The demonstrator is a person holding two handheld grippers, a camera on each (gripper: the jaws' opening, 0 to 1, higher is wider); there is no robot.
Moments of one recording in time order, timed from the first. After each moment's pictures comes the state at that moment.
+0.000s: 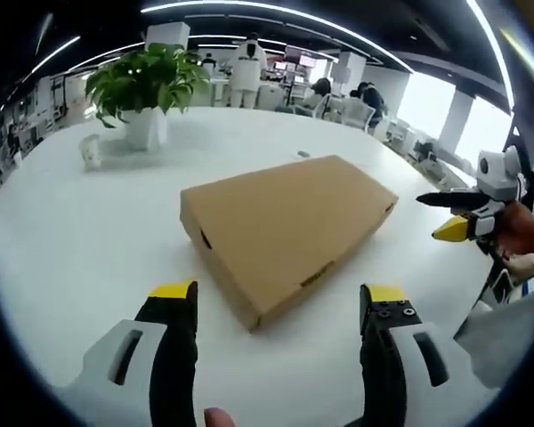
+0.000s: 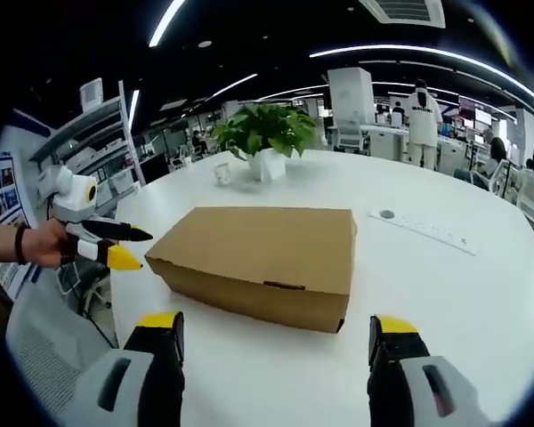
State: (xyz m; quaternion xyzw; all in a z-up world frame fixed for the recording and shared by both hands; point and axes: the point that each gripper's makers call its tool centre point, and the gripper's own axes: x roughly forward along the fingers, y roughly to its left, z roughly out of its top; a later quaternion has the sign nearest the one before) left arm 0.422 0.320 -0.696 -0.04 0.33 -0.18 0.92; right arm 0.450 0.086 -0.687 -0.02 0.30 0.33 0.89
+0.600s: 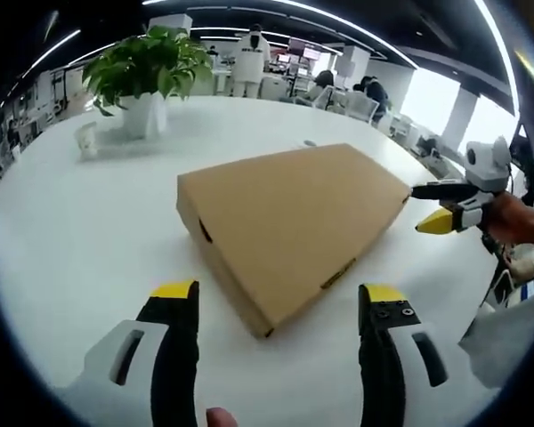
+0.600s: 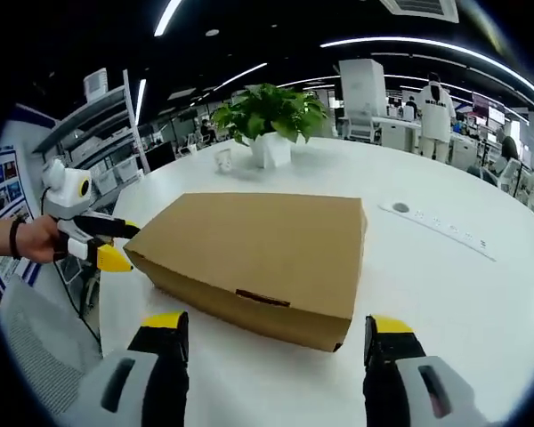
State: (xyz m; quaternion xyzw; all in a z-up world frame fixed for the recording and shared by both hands) left arm 0.435 0.318 -0.721 -0.04 0.35 -0.17 0.92; right arm 0.487 0.096 -0.721 -0.04 0.32 0.35 0.88
